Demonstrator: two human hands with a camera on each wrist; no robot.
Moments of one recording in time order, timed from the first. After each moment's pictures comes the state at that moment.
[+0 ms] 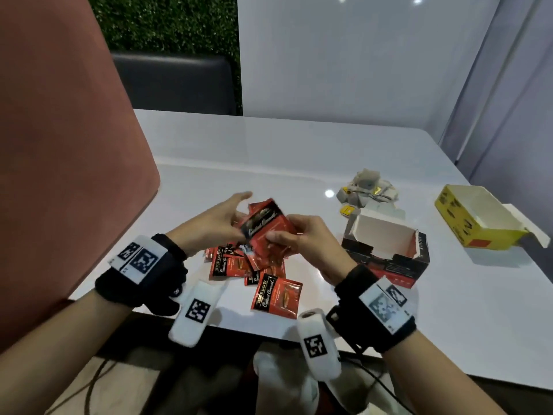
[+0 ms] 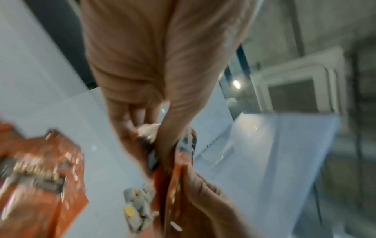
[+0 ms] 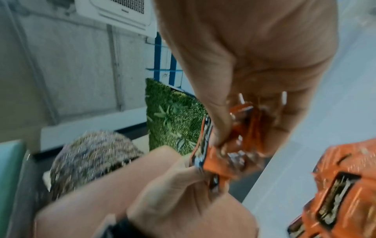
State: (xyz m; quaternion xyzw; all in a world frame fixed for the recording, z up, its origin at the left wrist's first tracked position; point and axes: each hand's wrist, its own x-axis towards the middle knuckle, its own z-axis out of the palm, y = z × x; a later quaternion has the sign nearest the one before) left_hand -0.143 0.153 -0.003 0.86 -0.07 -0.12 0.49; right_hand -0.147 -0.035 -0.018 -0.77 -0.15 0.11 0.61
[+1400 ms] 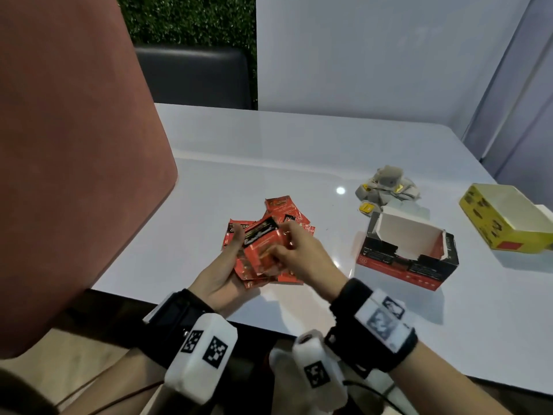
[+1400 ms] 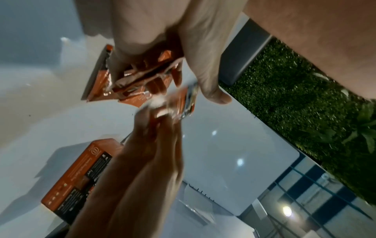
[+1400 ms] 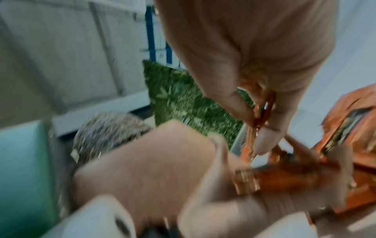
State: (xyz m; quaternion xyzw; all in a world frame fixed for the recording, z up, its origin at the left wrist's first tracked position) left_hand -0.184 0.147 -0.065 0.36 0.08 -0.16 0.92; right_hand -0.171 0.005 -0.022 -0.84 -0.15 0.12 0.50
